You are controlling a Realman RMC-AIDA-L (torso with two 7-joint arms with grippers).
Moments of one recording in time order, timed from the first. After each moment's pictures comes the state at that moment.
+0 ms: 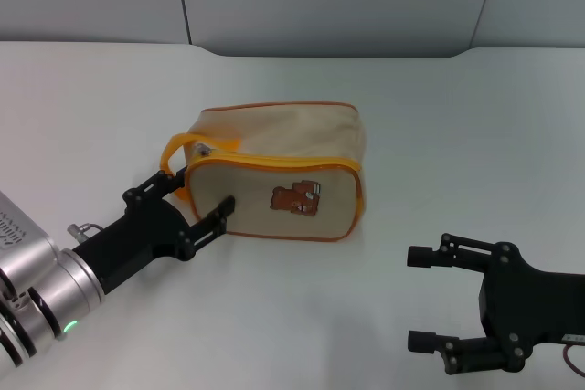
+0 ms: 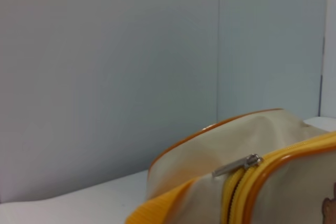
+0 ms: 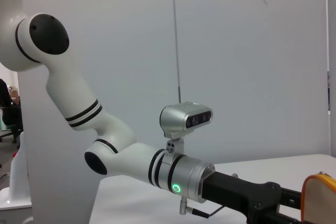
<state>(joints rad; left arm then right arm) -0.48 -2.08 0.45 0.03 1.69 1.25 -0.47 0.45 2.06 -0.56 -0.45 -2.08 -1.88 0.85</state>
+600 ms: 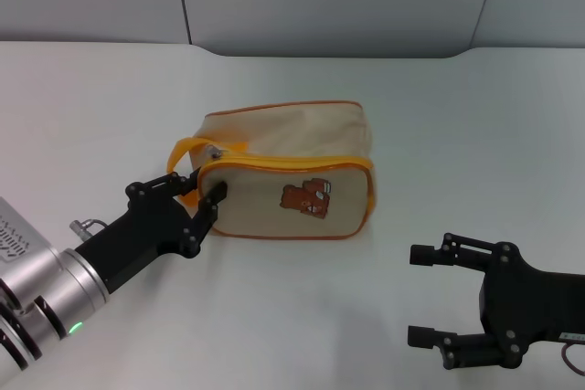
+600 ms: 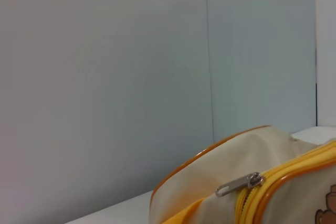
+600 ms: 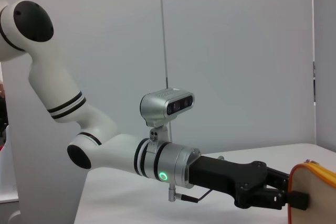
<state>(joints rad) -0.48 -2.08 0.41 -0.01 1.68 1.29 -0.36 0.44 2.06 -0.56 -0.45 -2.08 -1.84 0.85</state>
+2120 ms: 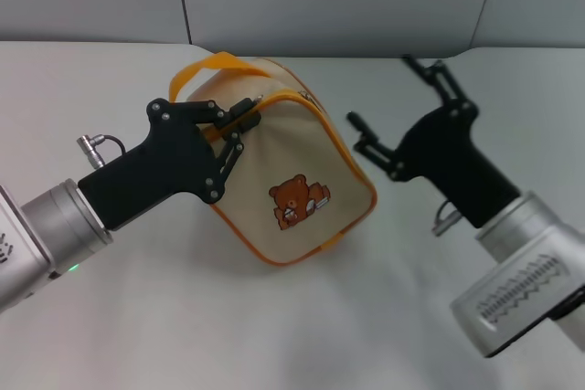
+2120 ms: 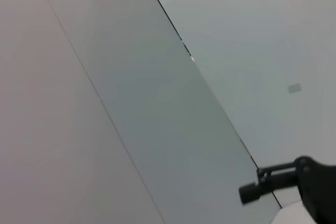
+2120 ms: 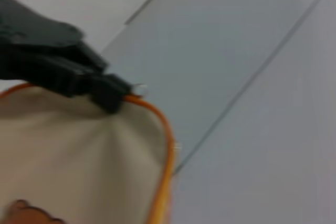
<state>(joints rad) -0.57 -2.08 0.48 0.14 1.69 1.60 -0.12 0.62 2.09 -0.29 0.31 -1.49 -1.41 -0.64</state>
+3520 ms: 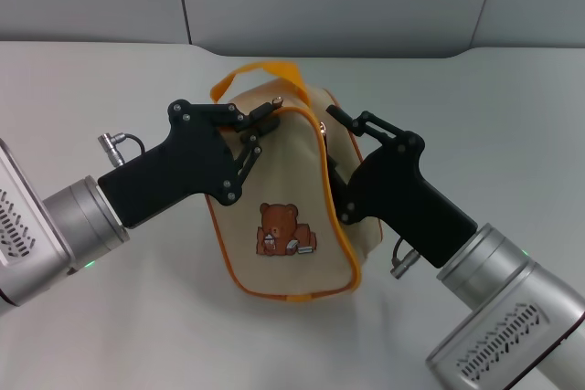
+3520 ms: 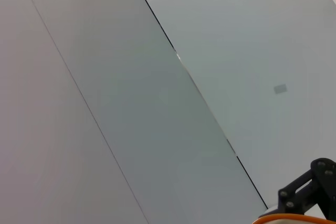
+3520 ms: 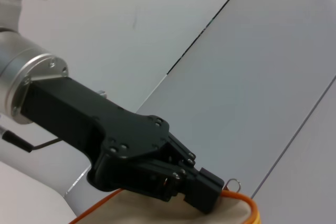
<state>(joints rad) -0.60 -2.08 0.51 0.12 1.69 1.57 -0.12 0.61 2.09 -0.23 0.42 -1.67 -1.43 -0.66</state>
